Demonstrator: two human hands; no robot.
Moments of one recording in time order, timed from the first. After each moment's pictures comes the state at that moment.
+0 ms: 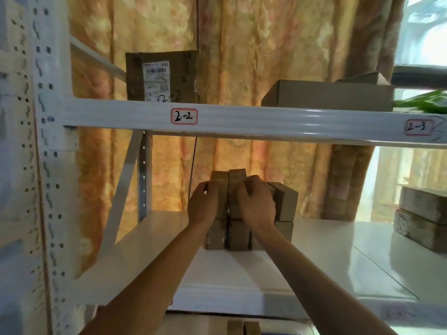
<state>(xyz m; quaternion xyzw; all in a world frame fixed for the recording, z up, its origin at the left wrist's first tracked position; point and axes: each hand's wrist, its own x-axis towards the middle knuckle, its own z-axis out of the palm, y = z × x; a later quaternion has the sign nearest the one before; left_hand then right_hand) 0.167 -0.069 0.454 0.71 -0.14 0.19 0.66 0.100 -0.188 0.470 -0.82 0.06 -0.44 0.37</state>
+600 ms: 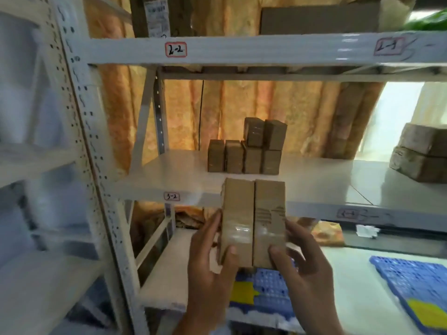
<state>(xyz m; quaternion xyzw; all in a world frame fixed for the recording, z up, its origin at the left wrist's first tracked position) -0.153 -0.050 0.265 0.69 -0.21 0.29 0.63 -0.206 -0.220 0.281 -0.68 -0.05 -0.35 0.64</state>
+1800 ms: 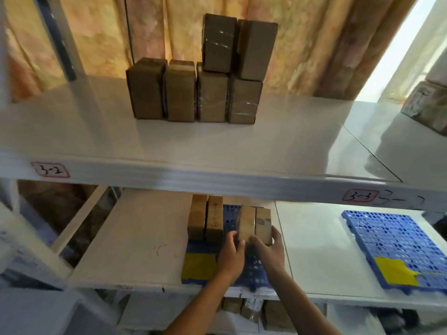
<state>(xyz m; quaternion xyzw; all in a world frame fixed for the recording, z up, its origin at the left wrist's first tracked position) 0.028 -0.253 0.009 0.80 -0.05 -0.18 0.57 -0.008 -0.376 0.019 -0.71 0.29 -0.14 0.63</state>
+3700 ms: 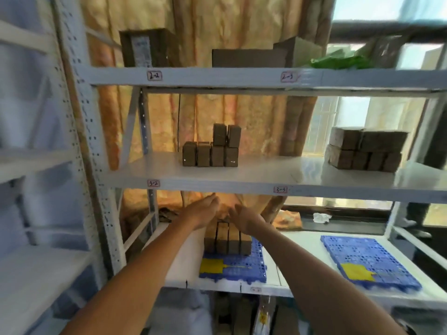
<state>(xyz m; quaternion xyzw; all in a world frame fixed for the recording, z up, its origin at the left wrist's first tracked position) -0.125 -0.095 0.310 0.93 -0.17 -0.02 0.31 -0.173 -0.270 0.304 -0.96 0.05 -0.05 0.27</state>
